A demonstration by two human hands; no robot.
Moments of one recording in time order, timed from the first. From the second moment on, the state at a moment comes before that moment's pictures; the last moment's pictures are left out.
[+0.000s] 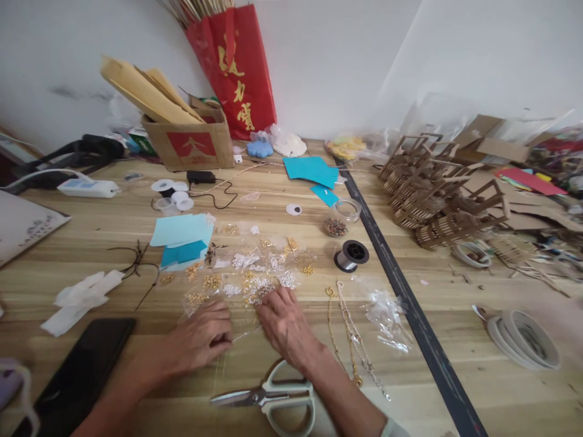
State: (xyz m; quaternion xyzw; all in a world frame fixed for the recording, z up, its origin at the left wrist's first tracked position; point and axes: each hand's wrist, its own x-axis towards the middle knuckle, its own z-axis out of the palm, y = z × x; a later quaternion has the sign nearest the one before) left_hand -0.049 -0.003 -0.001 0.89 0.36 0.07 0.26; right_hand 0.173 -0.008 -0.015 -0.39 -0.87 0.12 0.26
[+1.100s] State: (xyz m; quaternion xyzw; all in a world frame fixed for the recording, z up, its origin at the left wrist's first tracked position) left_hand -0.050 -0.004 0.000 0.90 0.35 0.08 0.26; right_hand 0.170 -0.005 -0.025 -0.41 -0.88 0.09 0.24
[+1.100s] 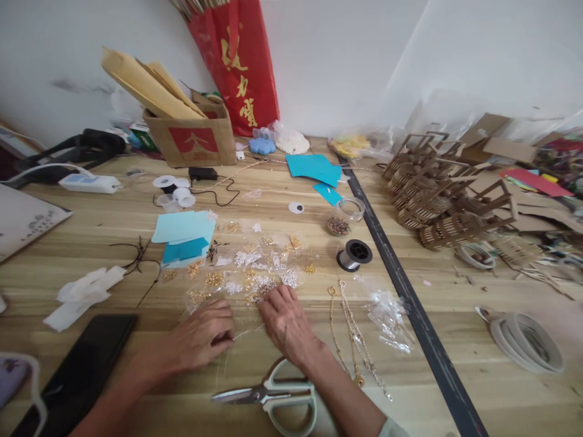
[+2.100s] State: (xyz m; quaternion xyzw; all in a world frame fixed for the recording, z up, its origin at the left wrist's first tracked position) left_hand -0.038 0.006 -0.012 0.84 0.44 0.22 0.23; right_hand 0.171 -0.002 -0.027 -0.41 -0.87 0.07 0.25
